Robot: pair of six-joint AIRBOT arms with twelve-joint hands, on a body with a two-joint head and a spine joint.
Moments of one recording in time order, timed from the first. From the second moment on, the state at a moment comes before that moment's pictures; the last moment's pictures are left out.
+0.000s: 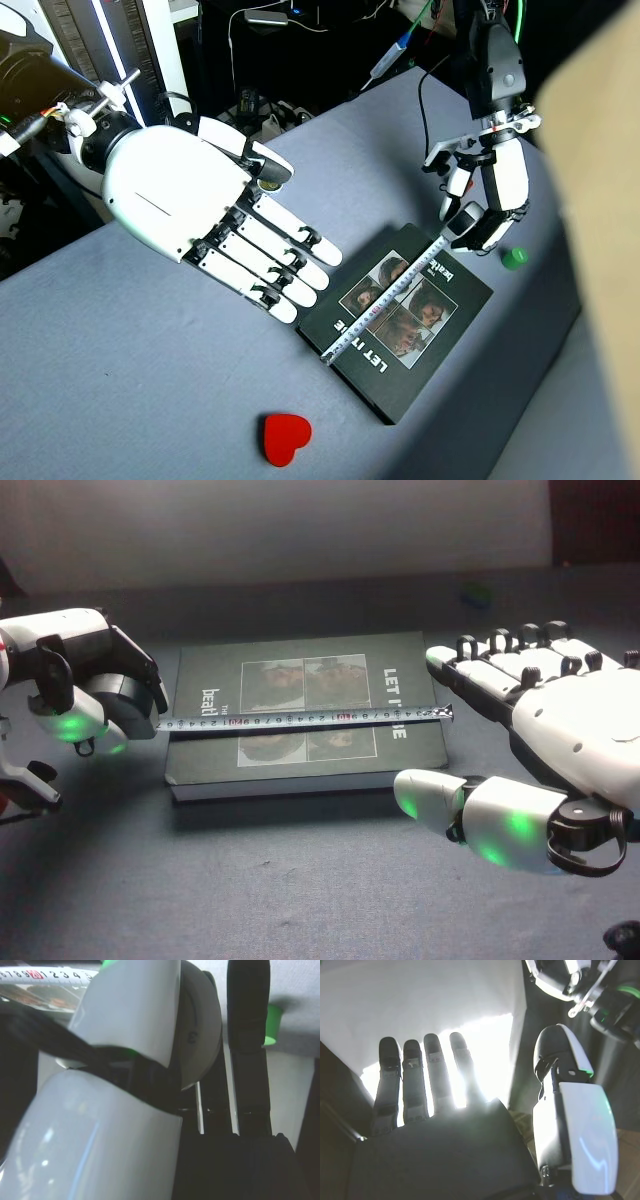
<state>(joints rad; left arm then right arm) 0.63 -0.99 1.29 -1.49 -0.15 1.80 -0.47 -0.91 0.41 -1.97 -1.01 1.17</state>
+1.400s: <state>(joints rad) 0.57 -0.92 1.19 -1.49 -0.14 1.80 -0.50 -0.90 0.40 -1.97 -1.04 1.10</state>
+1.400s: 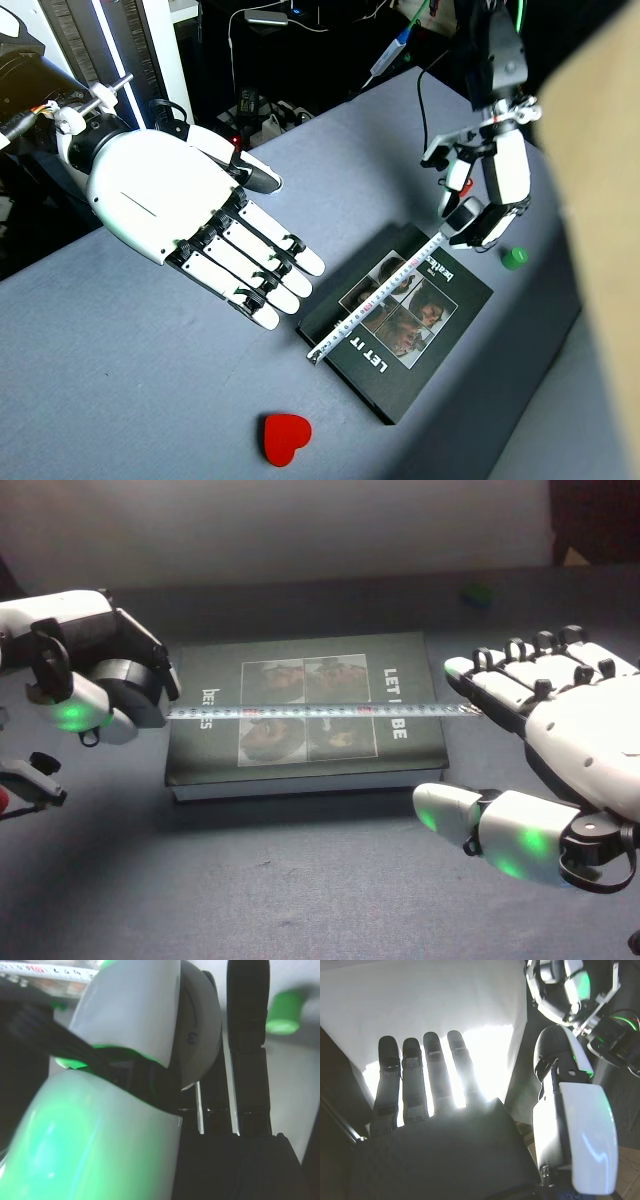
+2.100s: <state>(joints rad) 0.63 -0.68 0.88 -1.50 -0.17 1.80 -0.51 -0.90 0.39 -2.01 -1.04 1.12</state>
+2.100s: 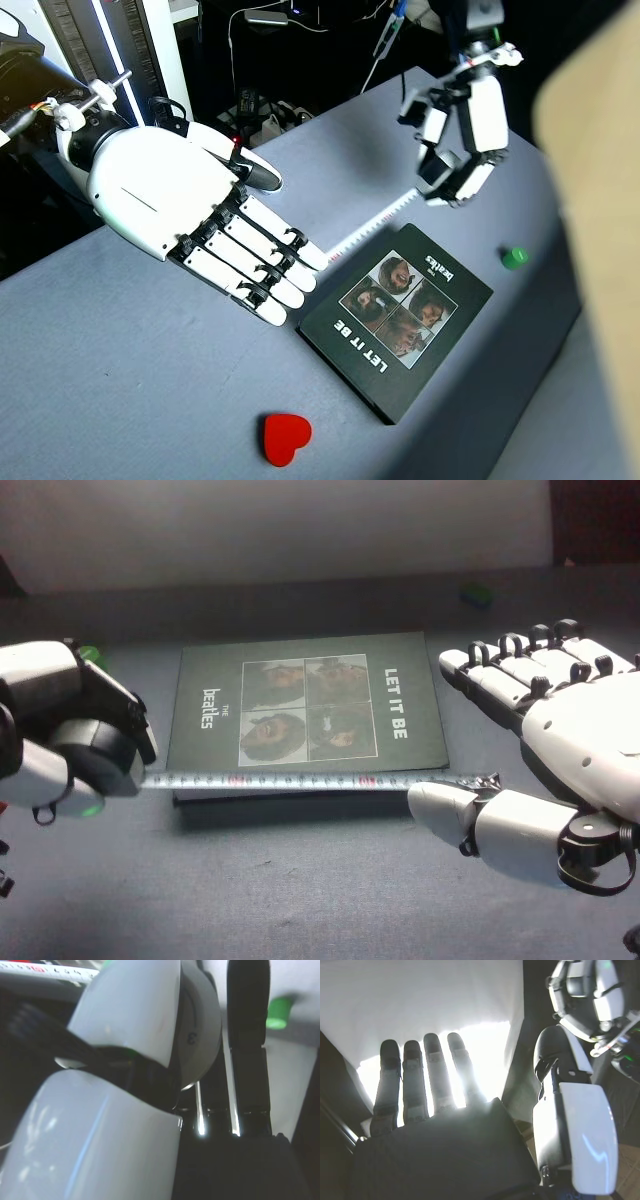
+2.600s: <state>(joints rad) 0.74 -0.72 0.86 -1.38 -0.21 1.67 -0.52 -0.90 0.39 -2.01 -1.04 1.12</state>
